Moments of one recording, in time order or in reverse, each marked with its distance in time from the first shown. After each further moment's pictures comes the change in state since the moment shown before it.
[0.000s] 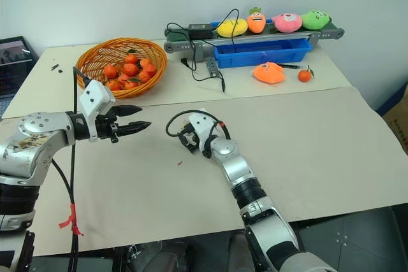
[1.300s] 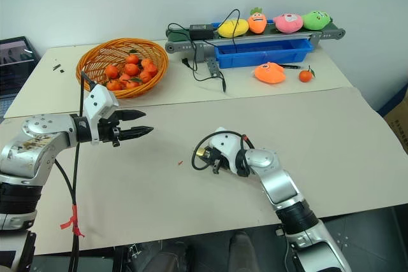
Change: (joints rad) left arm -0.002 -0.017 -0.025 0.040 0.012 -0.030 -0.059; right arm 0.270 -0.423 0.075 -0.615 0.080 0.230 0.492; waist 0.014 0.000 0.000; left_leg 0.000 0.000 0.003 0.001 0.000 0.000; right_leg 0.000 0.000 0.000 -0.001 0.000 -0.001
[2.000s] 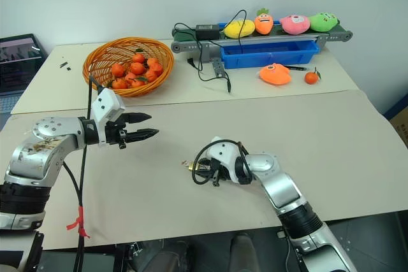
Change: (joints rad) left arm 0.001 -0.040 -0.011 0.001 0.020 -0.002 0.000; right arm 0.000 -0.016 0.045 0.031 0.028 -0.054 0.095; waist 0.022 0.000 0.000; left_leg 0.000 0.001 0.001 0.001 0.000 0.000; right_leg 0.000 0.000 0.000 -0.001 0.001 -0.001
